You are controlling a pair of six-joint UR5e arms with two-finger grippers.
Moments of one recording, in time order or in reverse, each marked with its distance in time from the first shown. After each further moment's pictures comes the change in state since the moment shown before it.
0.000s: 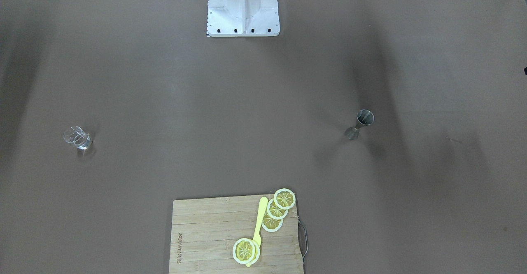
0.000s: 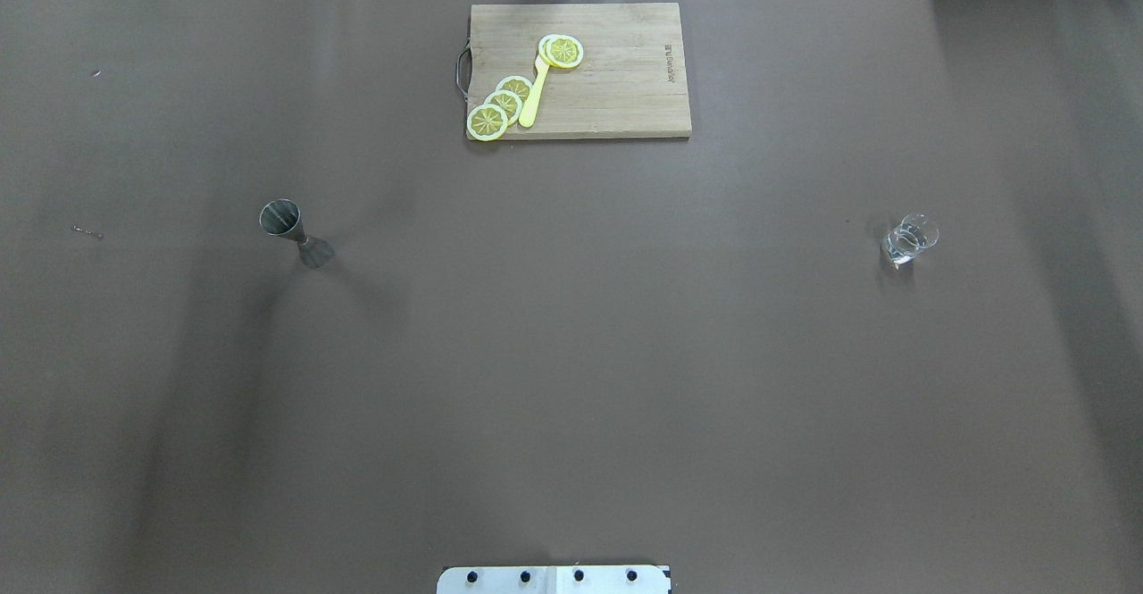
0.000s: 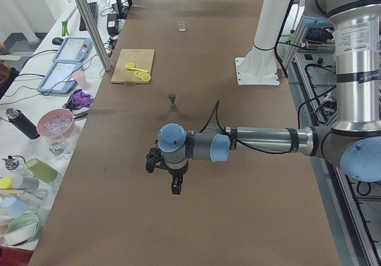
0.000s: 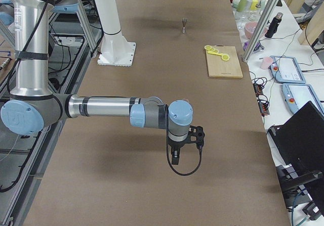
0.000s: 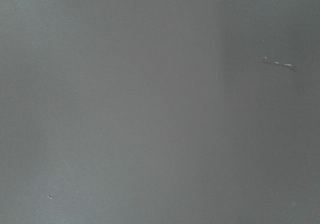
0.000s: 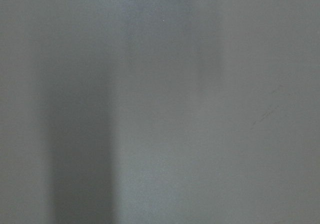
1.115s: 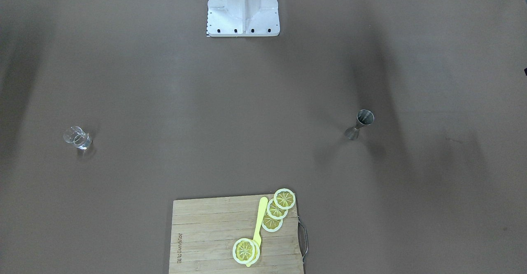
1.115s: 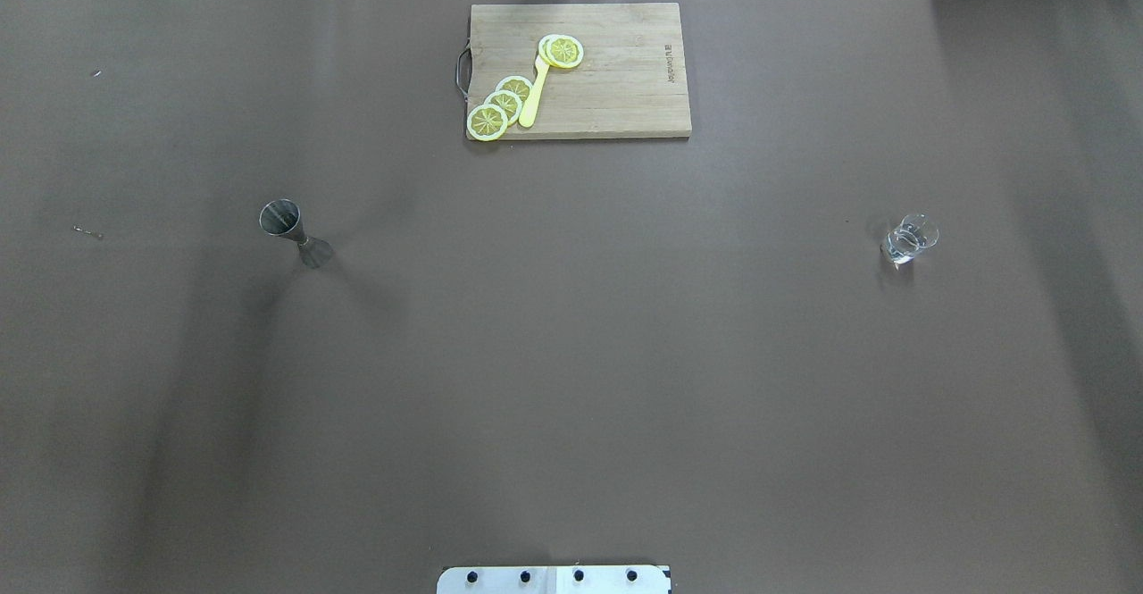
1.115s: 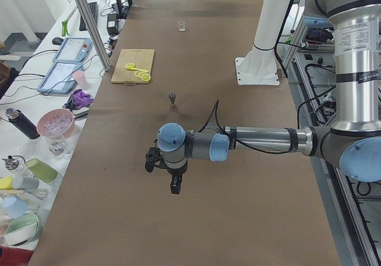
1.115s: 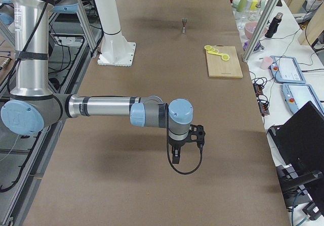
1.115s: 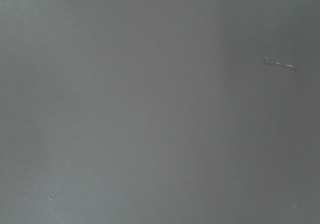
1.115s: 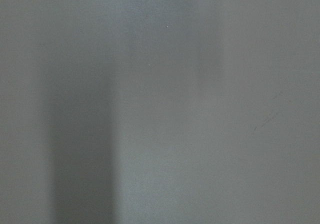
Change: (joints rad) left arm 0.000 -0.005 -0.001 0.000 -0.001 -0.004; right arm 0.001 0.007 0.007 0.000 -0.001 -0.007
